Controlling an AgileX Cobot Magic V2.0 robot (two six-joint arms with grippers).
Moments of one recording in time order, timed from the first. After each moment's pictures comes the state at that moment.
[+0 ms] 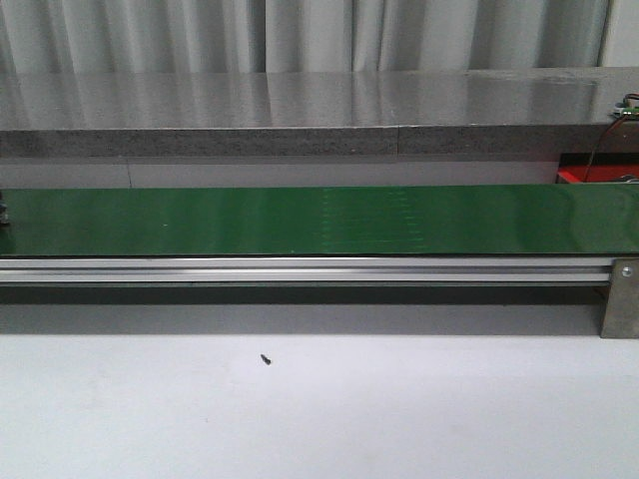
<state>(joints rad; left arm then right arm) 0.45 1.58 -1.34 -0.18 0.65 0.22 -0.02 0.58 -0.65 0.27 0.81 -0.34</state>
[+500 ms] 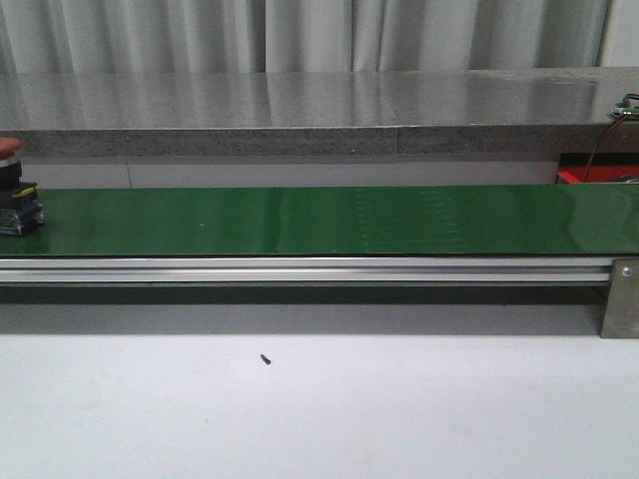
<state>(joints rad) 0.61 1.81 -1.35 -0.17 0.51 0.21 -0.02 0.58 -0.65 0.27 0.81 -0.34</state>
